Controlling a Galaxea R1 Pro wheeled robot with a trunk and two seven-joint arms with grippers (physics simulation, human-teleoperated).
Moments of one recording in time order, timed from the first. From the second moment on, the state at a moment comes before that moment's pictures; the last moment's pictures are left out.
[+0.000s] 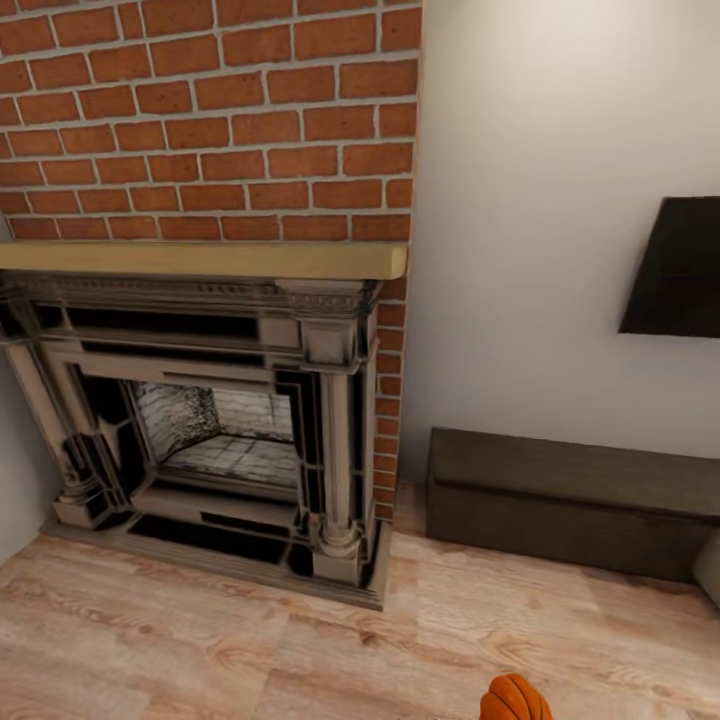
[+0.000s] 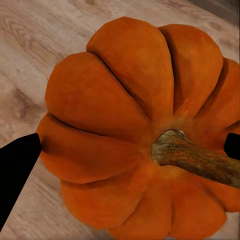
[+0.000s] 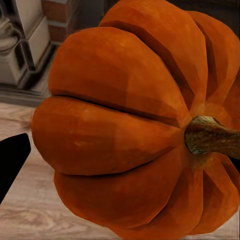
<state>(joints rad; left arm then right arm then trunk) -0.20 0.01 -0.68 -0.02 1.07 -0.60 0.18 -0.25 0.04 0.54 0.00 -0.40 -0.87 -0.28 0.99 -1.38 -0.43</state>
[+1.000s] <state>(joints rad) -0.20 0.01 -0.68 -0.02 1.07 -0.60 0.18 -0.25 0.04 0.46 0.00 -0.40 -0.81 -0.28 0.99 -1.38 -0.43</state>
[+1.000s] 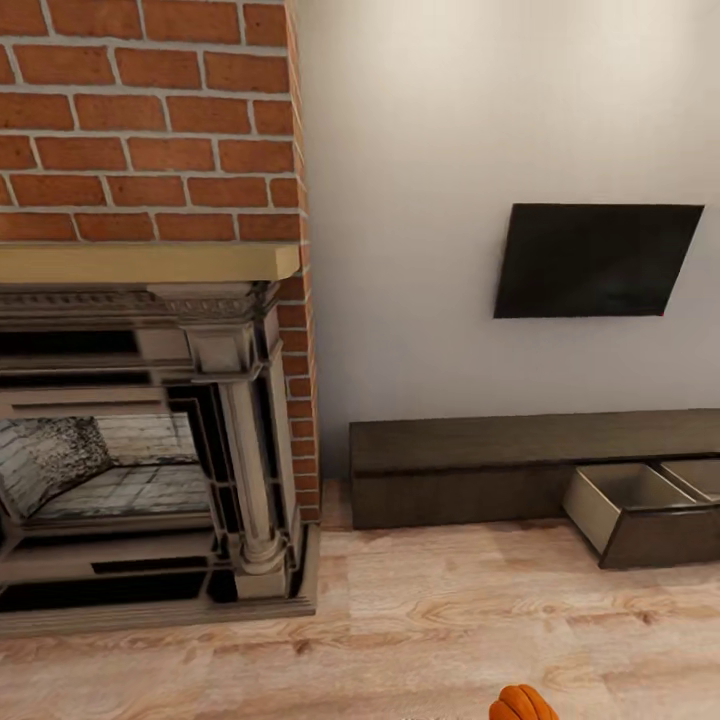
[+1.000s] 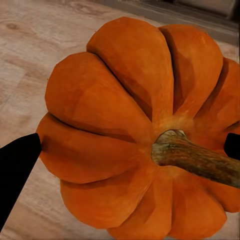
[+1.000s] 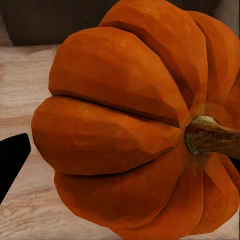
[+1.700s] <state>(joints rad) -0.20 0.01 -0.68 -0.02 1.07 -0.60 0.18 -0.25 0.04 0.45 0.00 -0.40 -0.82 -0.28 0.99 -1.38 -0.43</state>
